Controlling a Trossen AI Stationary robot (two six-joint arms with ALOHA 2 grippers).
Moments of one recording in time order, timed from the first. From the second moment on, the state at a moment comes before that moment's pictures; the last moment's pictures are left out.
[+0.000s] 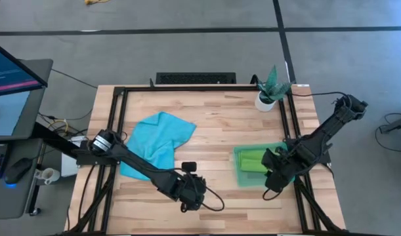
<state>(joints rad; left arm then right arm) -0.51 2.01 1.58 -0.77 -0.41 -0.39 0.75 1.12 0.76 -0.96 0.18 1.12</state>
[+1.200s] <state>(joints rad) -0.35 2.01 1.56 -0.70 -0.30 -0.22 0.68 1.57 0.76 -1.00 0.25 0.81</state>
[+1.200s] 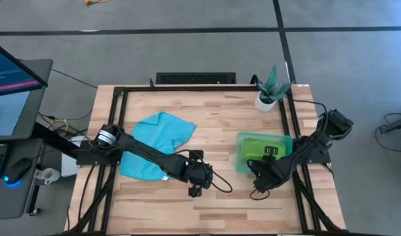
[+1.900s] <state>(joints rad) -0.35 2.01 1.56 -0.73 -0.27 -0.21 0.55 1.56 0.78 -1.11 0.21 0.74</state>
